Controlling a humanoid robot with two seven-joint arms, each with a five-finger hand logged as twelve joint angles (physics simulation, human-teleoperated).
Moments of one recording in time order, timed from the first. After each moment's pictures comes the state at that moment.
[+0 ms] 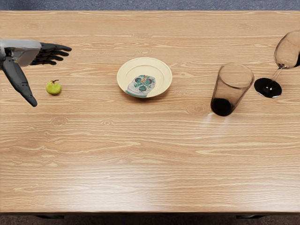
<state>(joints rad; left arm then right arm) -1.25 1.09 -0.27 -1.38 0.58 -0.61 0.12 -0.07 0.00 -0.10 0.13 0.06 0.14 -0.23</state>
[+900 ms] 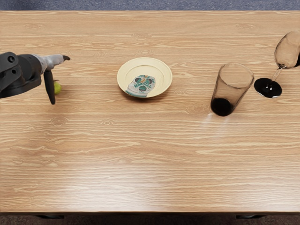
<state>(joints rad) -1.19 0.60 -0.20 -1.16 1.19 -0.18 0.61 -0.07 0.00 -0.10 0.13 0.06 0.14 -0.23</state>
